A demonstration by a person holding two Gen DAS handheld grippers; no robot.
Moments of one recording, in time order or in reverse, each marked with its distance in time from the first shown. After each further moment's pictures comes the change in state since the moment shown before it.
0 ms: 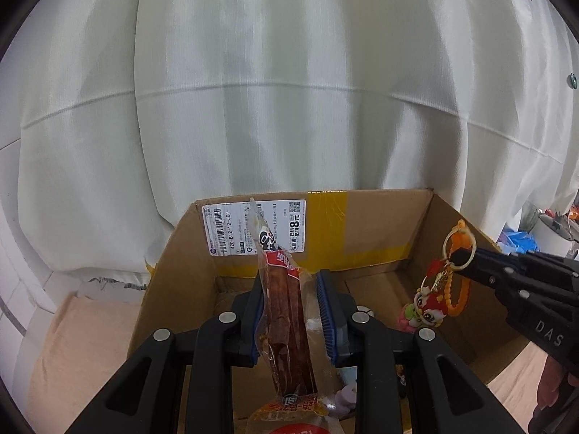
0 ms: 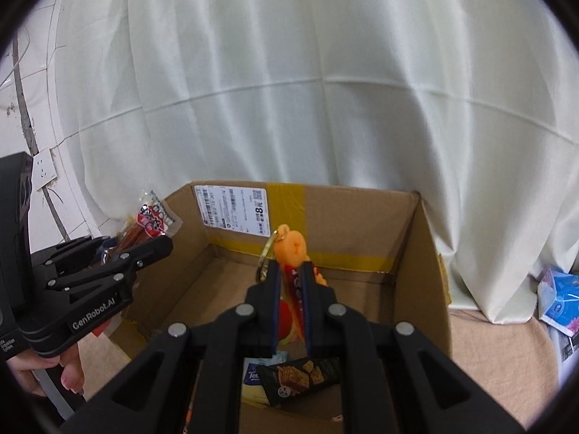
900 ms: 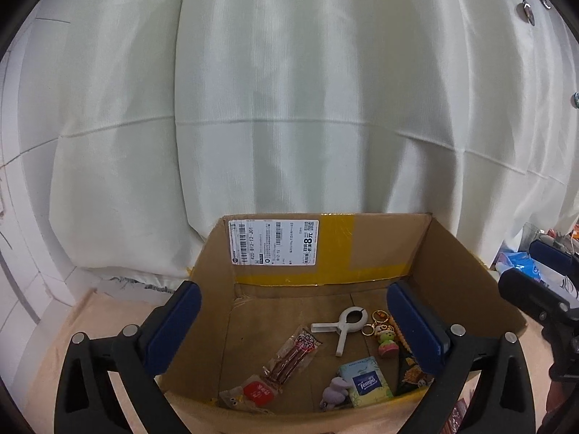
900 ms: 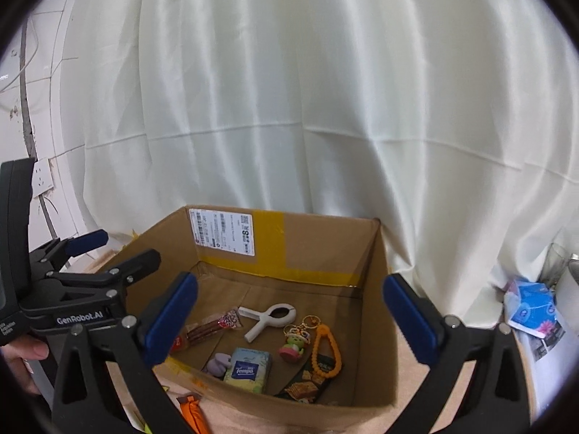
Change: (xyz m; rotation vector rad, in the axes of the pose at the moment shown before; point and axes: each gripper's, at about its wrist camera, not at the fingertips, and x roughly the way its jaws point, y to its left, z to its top) left arm -0.052 0.003 0.004 -0.039 -0.070 0.057; right arm -0.061 0.007 -0.006 -0.019 -0.130 -0.104
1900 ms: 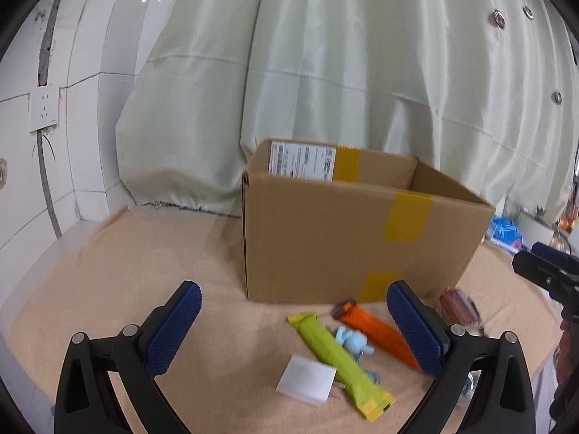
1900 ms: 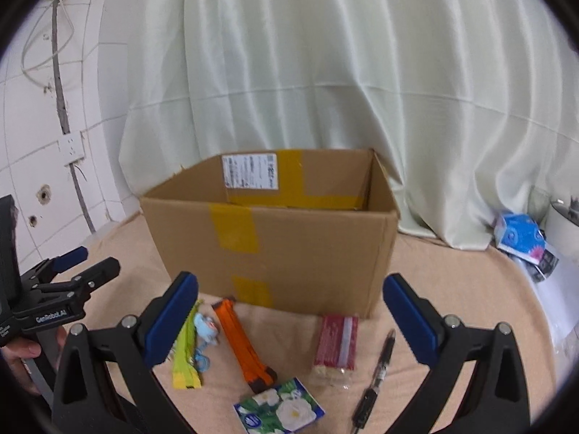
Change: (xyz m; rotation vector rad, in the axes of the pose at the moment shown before) left arm -0.104 0.040 -0.155 -0.057 0.016 -0.005; right arm -0.091 0.022 -0.110 0.032 0.052 0.007
